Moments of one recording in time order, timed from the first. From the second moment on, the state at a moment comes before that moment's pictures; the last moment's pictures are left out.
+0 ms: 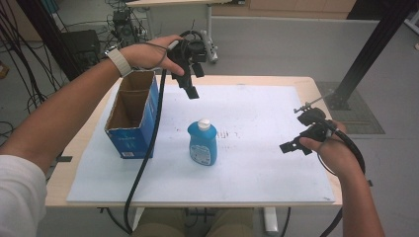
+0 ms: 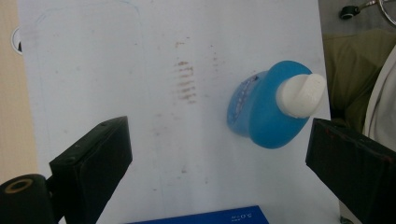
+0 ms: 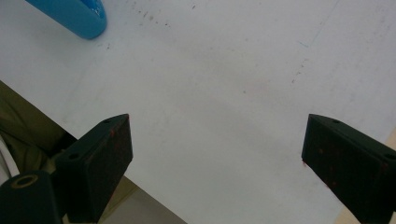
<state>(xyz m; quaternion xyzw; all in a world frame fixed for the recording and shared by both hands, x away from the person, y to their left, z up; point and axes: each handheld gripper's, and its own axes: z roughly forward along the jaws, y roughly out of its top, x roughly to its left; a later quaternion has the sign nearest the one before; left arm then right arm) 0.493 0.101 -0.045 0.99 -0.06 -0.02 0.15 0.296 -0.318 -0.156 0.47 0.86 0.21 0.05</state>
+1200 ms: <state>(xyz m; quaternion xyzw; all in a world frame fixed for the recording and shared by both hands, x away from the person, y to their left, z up) 0.459 0.078 -0.055 0.98 -0.13 -0.04 0.13 0.294 -0.319 -0.159 0.47 0.86 0.21 0.05</state>
